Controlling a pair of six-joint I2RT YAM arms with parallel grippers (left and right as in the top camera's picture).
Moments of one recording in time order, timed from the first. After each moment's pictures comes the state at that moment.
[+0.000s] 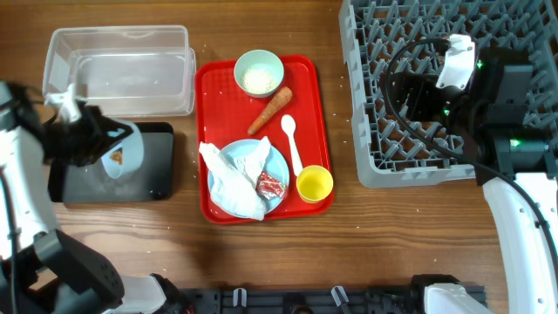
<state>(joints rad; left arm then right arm) 0.57 1.61 1.35 -1.20 0.77 0.04 0.00 1.25 1.23 -0.67 -0.35 0.17</state>
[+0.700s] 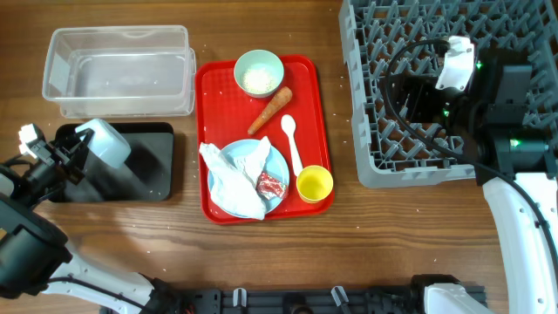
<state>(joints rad) 0.91 2.00 1.19 -1.00 1.50 0.19 0.00 1.25 1.23 -0.69 -0.35 0.17</state>
